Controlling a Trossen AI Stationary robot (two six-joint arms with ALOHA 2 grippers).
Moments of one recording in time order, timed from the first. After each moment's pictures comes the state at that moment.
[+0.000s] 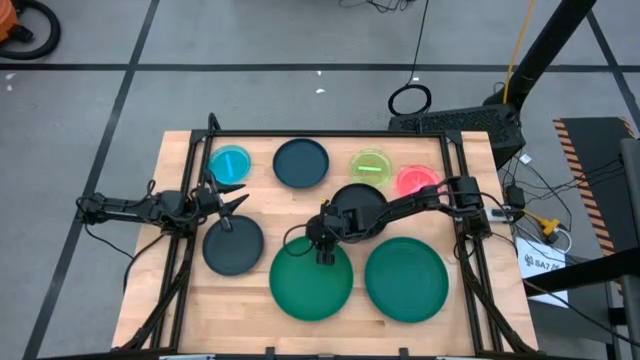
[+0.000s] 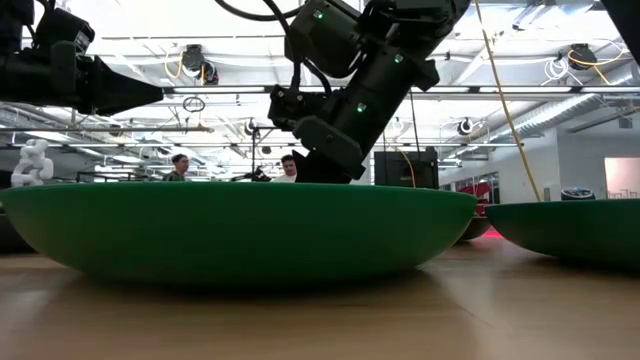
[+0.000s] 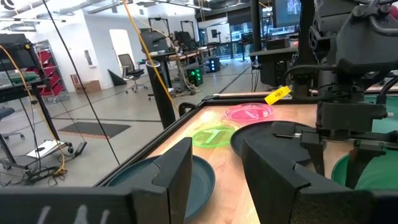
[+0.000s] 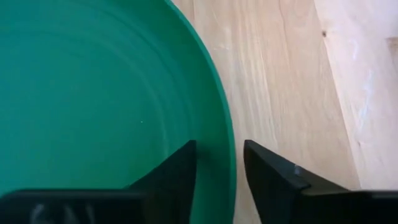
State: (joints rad) left arm -0.10 0.03 0.01 0.06 -0.46 0.18; right arm 0.09 2.03 1.28 -0.20 0.10 0.15
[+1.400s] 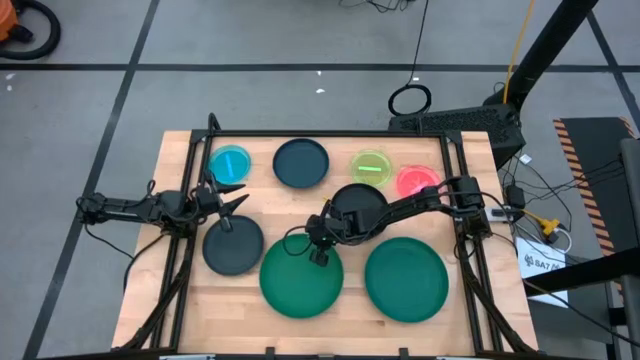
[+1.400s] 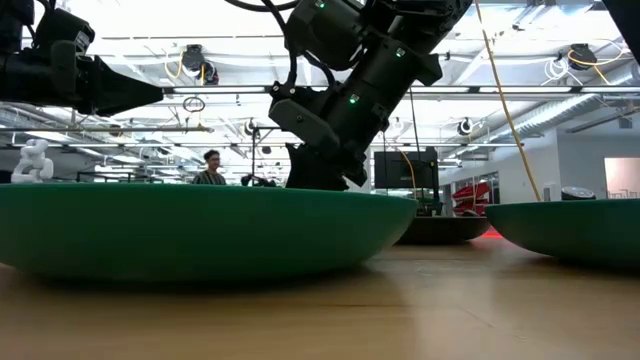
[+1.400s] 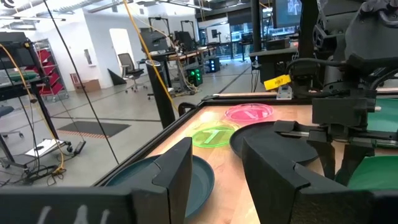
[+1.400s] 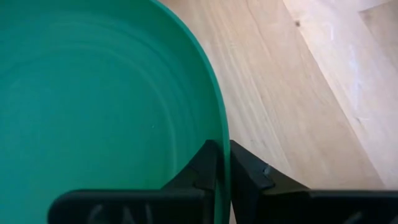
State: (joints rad) left arm -0.10 0.03 0.01 0.06 -0.46 0.17; right arm 0.12 2.03 1.28 -0.20 0.18 0.38
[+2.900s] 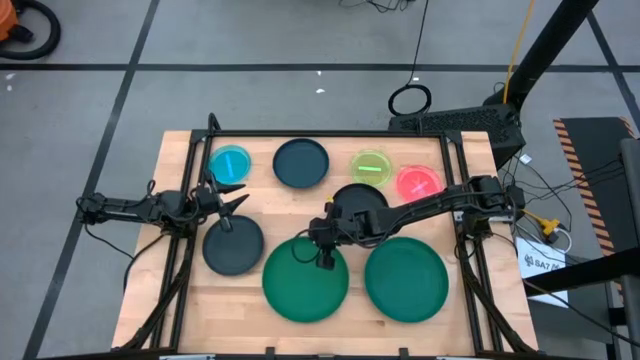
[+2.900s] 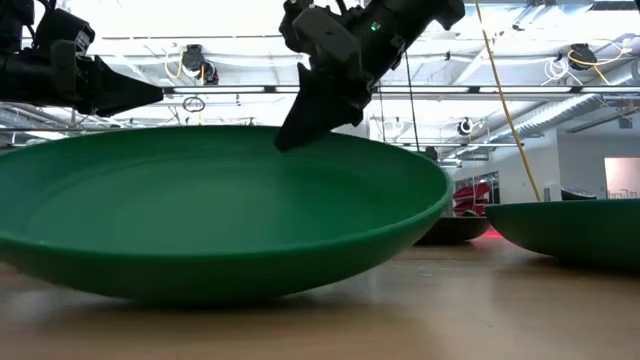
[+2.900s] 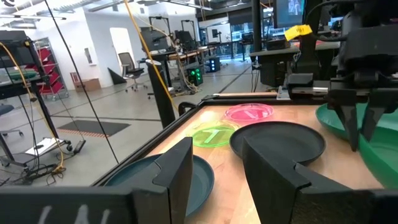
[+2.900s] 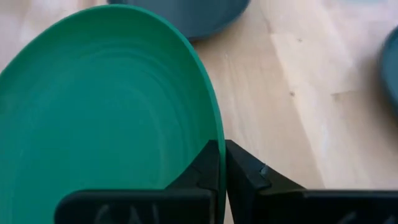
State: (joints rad) left arm -0.10 0.03 0.01 0.06 -0.46 0.17; right arm 0.17 1.86 1.28 -0.22 0.21 0.24
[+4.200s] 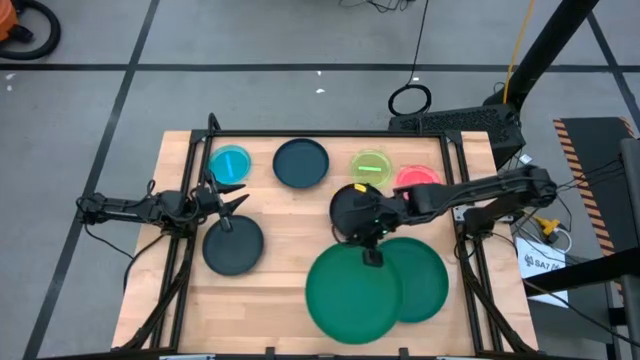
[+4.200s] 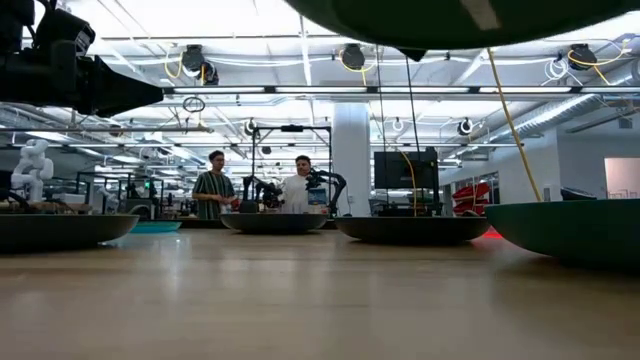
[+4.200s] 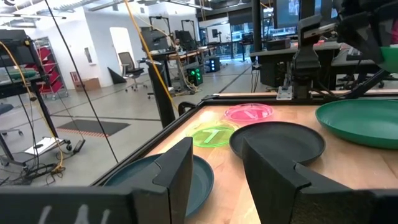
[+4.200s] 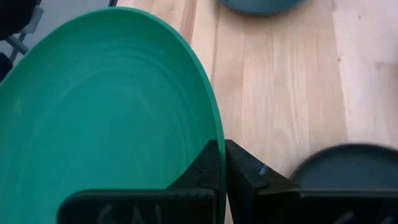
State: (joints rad) left arm -0.10 0.03 0.01 0.06 -0.46 0.16; right arm 0.14 1.46 1.22 -0.61 -0.16 0.19
